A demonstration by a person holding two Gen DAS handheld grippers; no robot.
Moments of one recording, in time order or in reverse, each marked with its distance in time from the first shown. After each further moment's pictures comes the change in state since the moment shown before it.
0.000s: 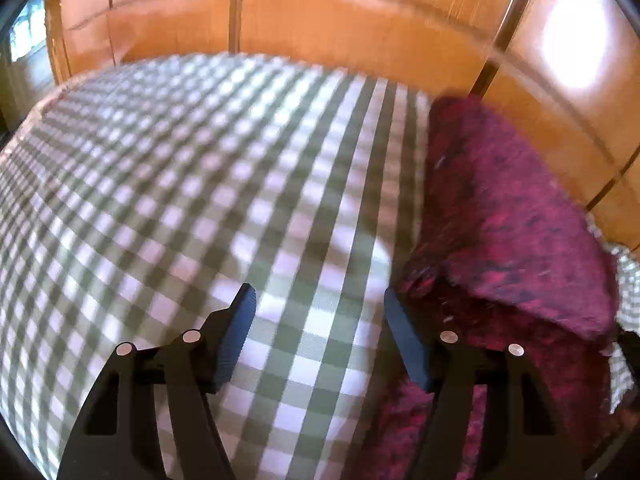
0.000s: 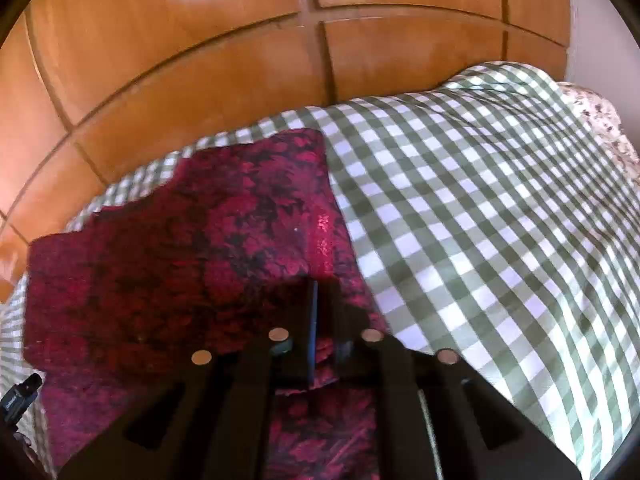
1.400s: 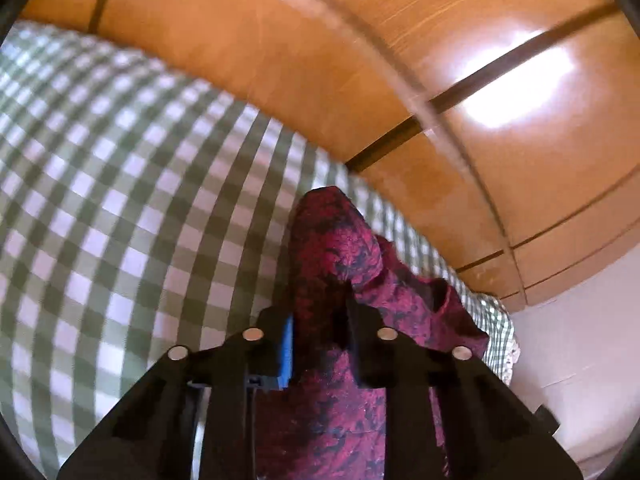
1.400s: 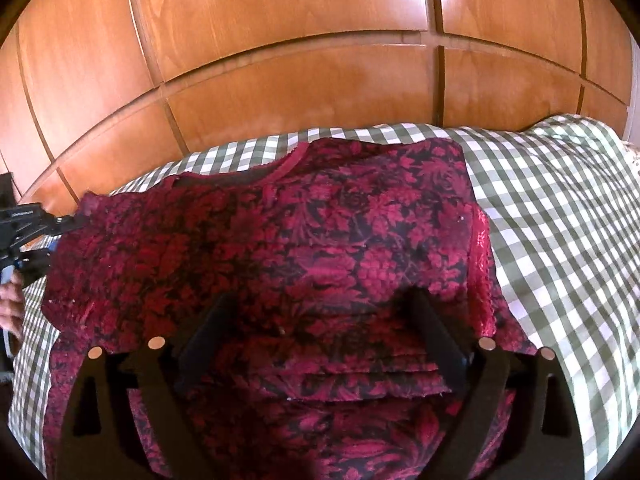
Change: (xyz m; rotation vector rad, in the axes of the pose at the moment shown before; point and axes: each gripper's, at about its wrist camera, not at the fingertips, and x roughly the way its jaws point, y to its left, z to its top) left arm 0.076 -0.037 0.103 -0.139 0.098 -0.542; right arm 0.005 0.093 -0.019 -0.237 -0.059 0.119
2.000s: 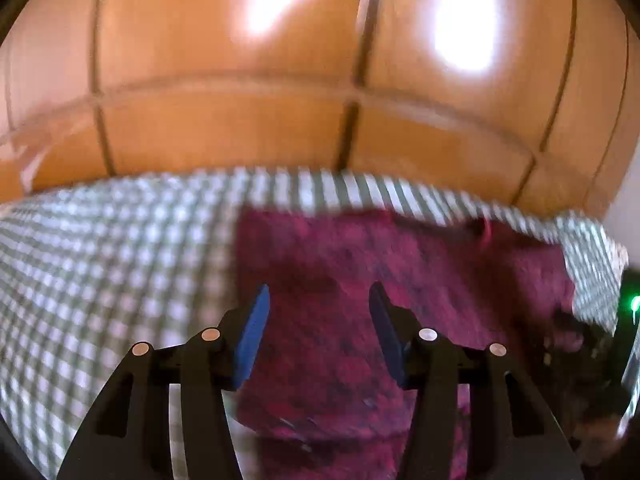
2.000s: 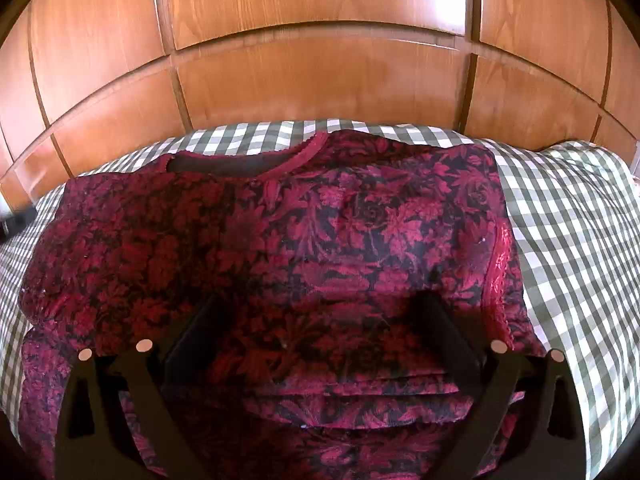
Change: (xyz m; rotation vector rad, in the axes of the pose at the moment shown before) left arm -0.001 -0.078 -0.076 0.467 -0.114 0.356; right arm 0.031 0.020 0.002 -0.089 0.023 -0.046
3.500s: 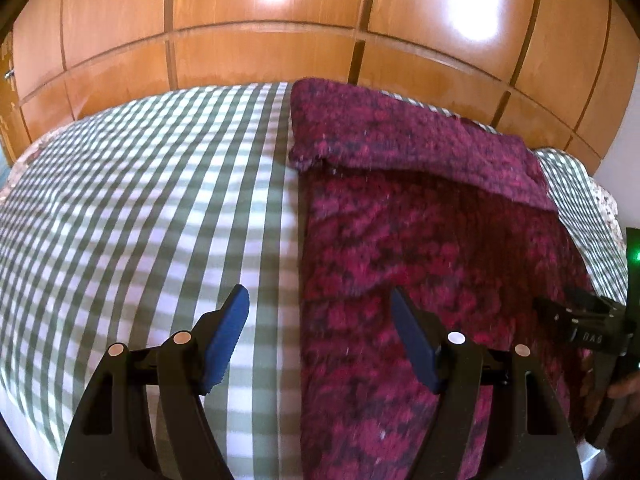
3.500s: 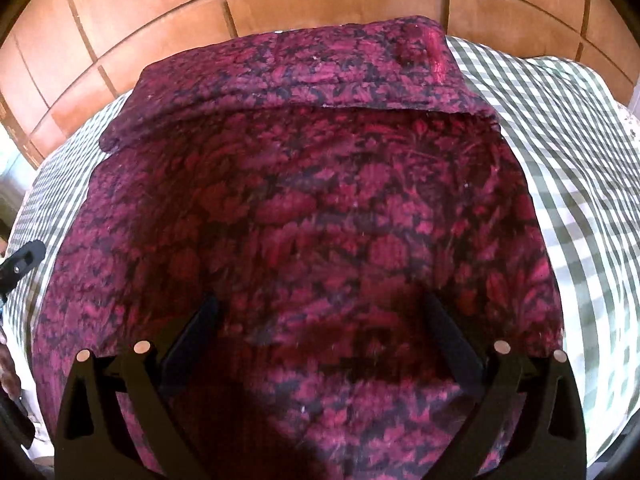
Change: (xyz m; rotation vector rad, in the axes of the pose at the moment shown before) left arm -0.134 0.006 -0.148 -0.022 0.089 0.035; right arm -0.109 0.004 -0.131 -0.005 0.228 0.079
